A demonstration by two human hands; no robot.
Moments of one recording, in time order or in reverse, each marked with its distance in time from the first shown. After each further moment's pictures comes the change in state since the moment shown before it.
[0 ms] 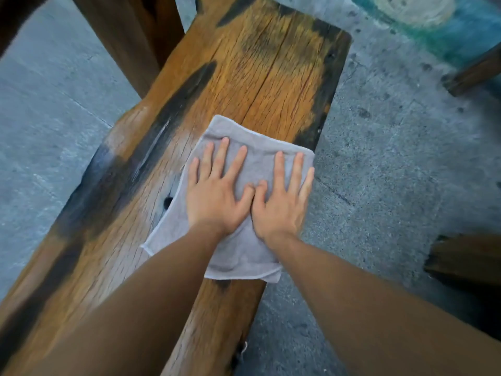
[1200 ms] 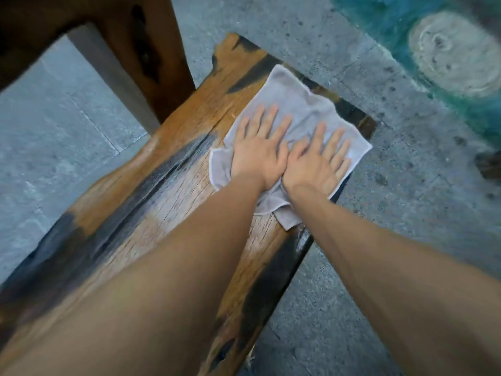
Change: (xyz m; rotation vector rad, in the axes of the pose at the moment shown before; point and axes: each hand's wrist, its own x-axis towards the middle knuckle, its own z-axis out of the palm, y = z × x) left_hand 0.270 0.058 -0.023 -0.052 0.002 -0.030; right_hand 0.288 -0.034 -0.023 -0.079 -0.014 0.135
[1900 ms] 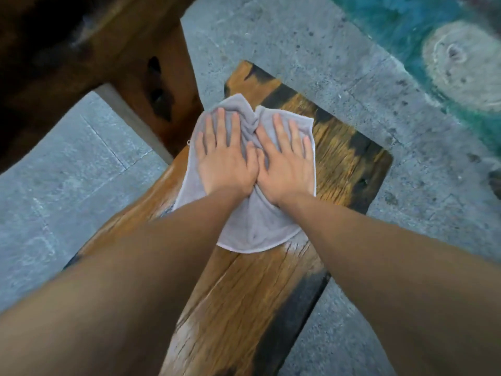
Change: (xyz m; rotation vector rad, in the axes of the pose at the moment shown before) left_hand 0.030 -0.070 -0.018 0.017 0.102 -0.373; right_hand 0.030 -0.069 0.010 -0.170 -0.083 -0.690
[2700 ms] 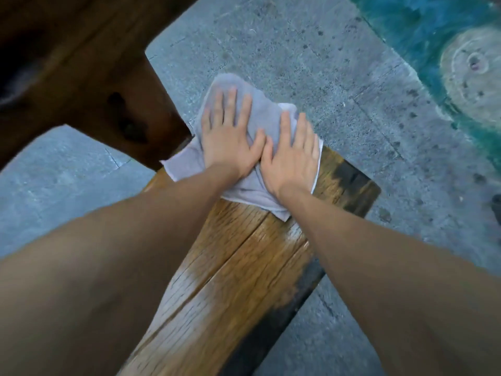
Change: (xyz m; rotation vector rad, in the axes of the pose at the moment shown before) left_hand 0.091 0.040 0.001 0.046 -0.065 0.102; right_hand 0.070 0.040 -0.016 0.018 -0.014 0.160
